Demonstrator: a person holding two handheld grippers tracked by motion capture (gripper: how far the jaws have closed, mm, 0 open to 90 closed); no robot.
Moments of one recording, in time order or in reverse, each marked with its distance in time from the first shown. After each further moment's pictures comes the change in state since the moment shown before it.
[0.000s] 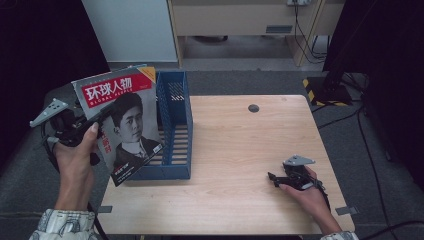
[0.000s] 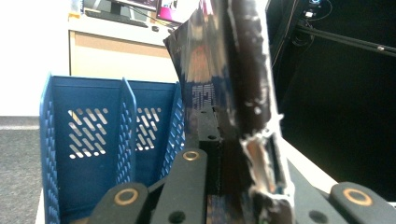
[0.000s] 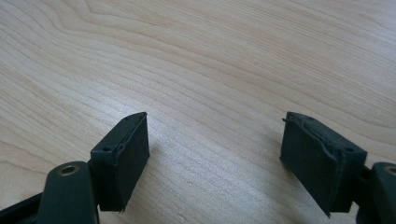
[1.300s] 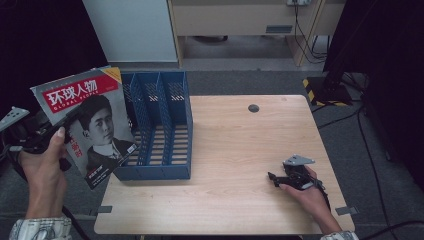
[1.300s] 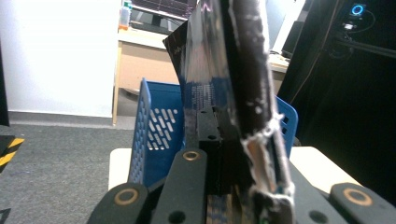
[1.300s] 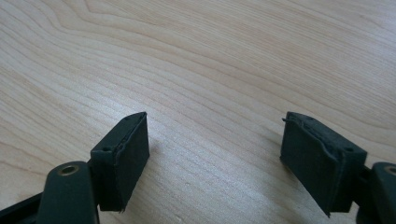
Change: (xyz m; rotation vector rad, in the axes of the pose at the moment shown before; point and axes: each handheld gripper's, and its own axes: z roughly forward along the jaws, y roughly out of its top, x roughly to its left) left arm 0.048 0.005 -0.046 -0.040 0.134 -0.014; right arm 0.000 0.000 0.001 0.002 -0.003 -0.002
